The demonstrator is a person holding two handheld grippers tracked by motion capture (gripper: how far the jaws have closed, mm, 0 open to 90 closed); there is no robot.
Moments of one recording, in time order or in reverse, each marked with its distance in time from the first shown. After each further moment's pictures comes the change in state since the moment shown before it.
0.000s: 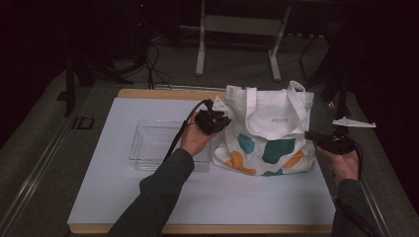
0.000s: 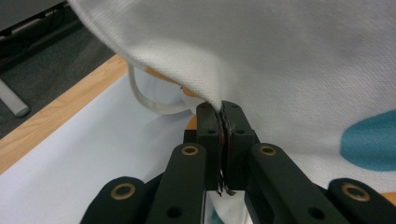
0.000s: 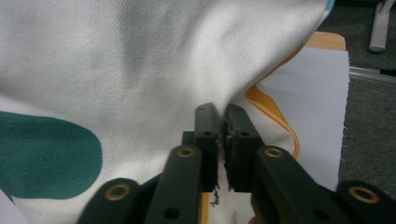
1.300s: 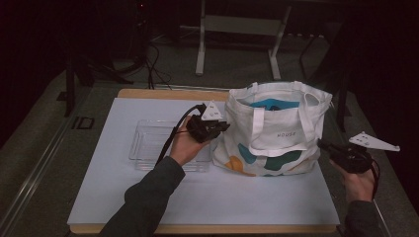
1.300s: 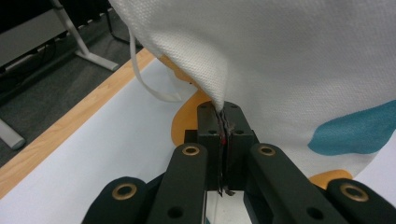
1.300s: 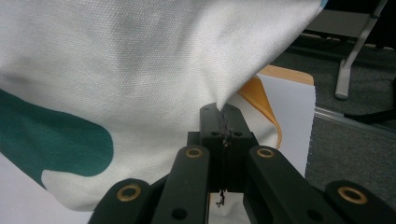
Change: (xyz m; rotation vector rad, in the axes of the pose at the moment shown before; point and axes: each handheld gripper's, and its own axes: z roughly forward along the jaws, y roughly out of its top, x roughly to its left) left arm -0.023 -0.004 -0.051 -0.084 -0.050 0.092; right arm 0.022 -0.027 -0.054 -0.157 -0.053 -0.126
